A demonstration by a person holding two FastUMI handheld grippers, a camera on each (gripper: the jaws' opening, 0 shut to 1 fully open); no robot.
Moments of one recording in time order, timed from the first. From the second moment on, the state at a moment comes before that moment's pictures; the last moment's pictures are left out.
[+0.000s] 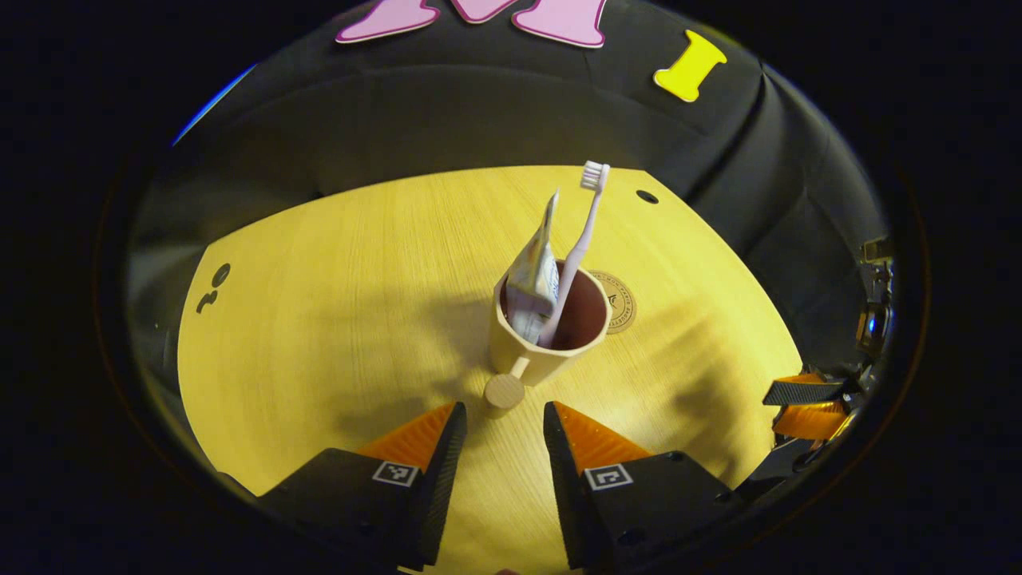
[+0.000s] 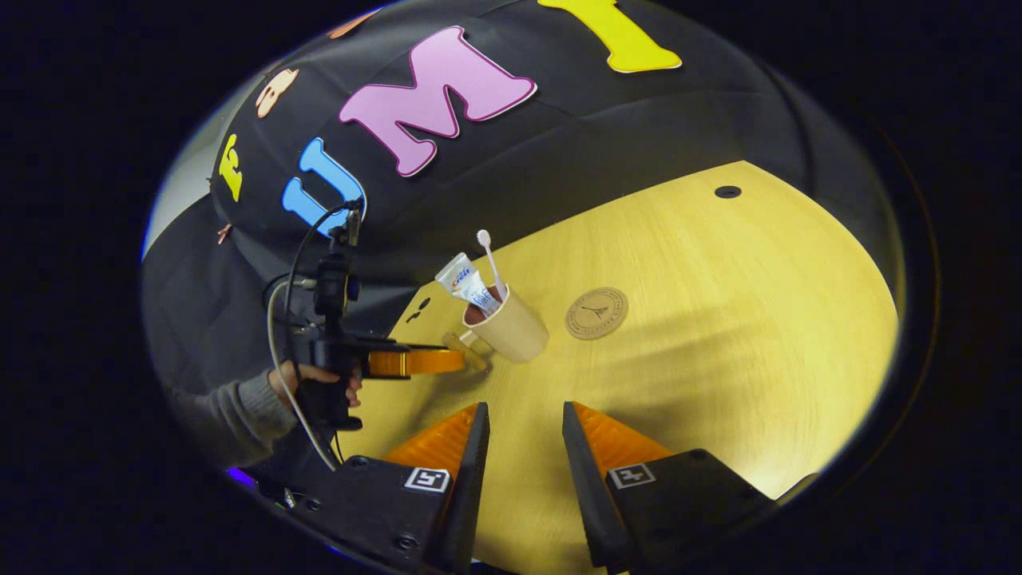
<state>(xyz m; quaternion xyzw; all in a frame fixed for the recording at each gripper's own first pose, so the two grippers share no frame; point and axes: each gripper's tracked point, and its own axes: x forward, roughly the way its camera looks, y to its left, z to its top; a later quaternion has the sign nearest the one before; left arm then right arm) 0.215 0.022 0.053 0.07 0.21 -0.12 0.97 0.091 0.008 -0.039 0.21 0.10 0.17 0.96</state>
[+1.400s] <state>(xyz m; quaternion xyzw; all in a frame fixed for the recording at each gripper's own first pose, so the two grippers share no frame) 0.260 -0.004 0.064 0.19 0.28 -0.09 0.94 0.052 -0.093 -0.085 0.28 0.13 0.11 0.94</state>
